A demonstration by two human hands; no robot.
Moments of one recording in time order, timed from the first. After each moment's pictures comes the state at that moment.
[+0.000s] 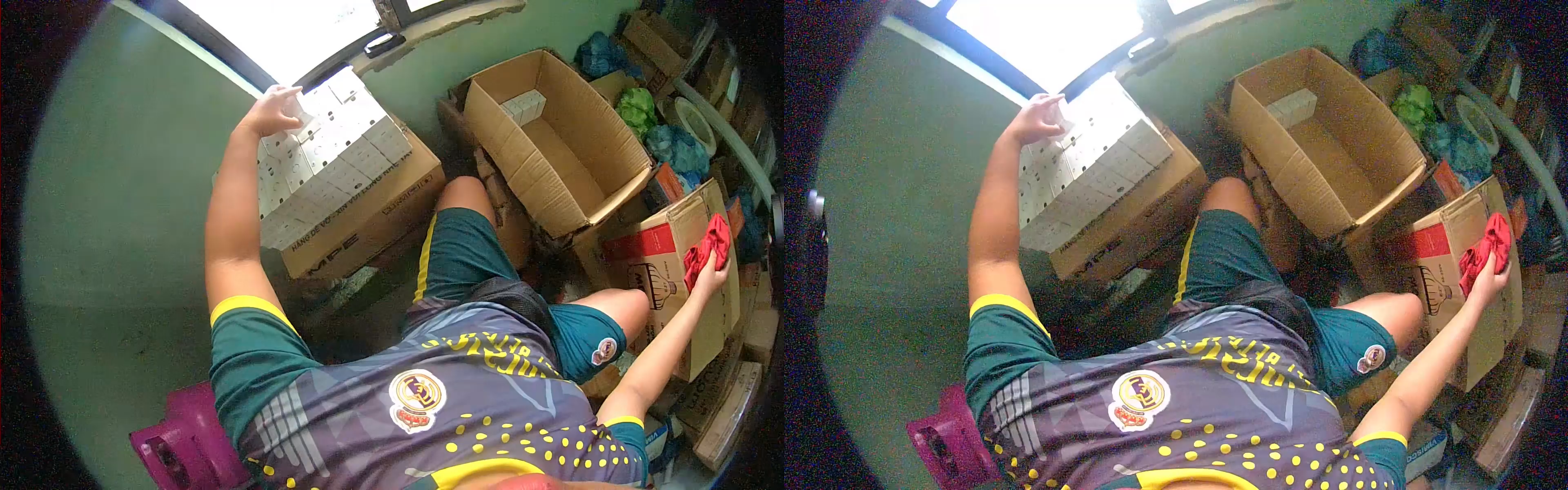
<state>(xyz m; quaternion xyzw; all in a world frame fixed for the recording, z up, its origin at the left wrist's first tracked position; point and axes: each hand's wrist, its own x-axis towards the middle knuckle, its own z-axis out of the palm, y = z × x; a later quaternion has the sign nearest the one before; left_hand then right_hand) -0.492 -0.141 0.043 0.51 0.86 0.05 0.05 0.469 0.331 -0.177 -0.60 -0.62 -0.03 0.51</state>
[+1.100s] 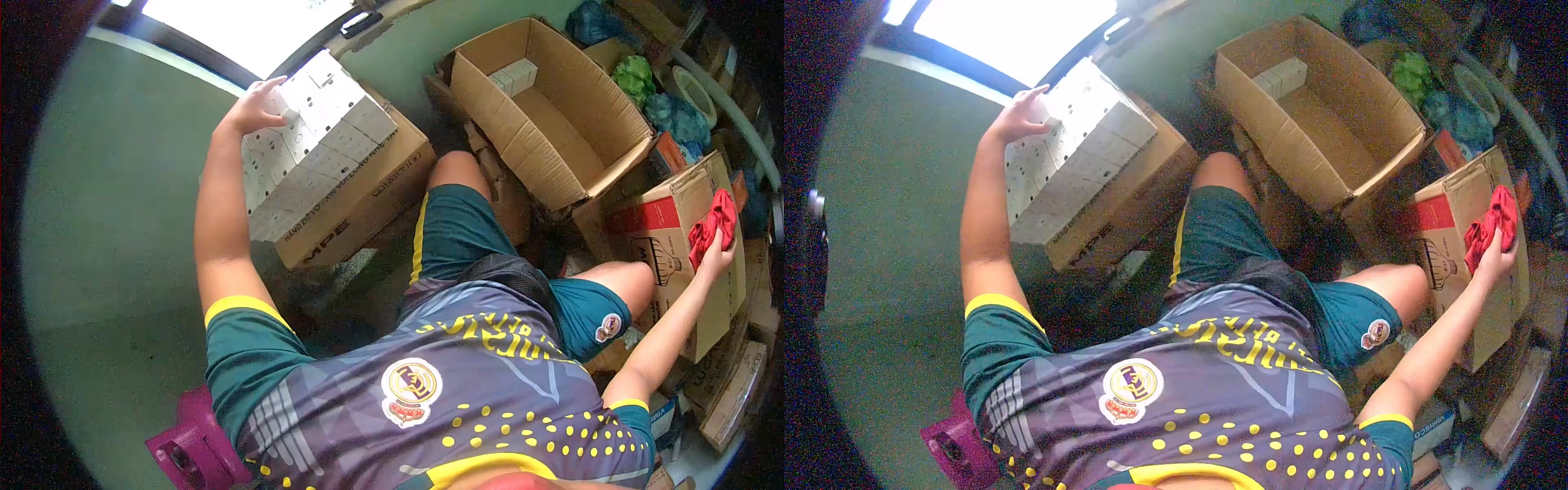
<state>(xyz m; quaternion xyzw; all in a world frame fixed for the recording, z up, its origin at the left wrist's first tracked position) -0.474 -0.137 0.040 0.51 0.85 0.04 0.09 0.449 0.300 -0.151 -0.62 -0.59 0.04 0.51</state>
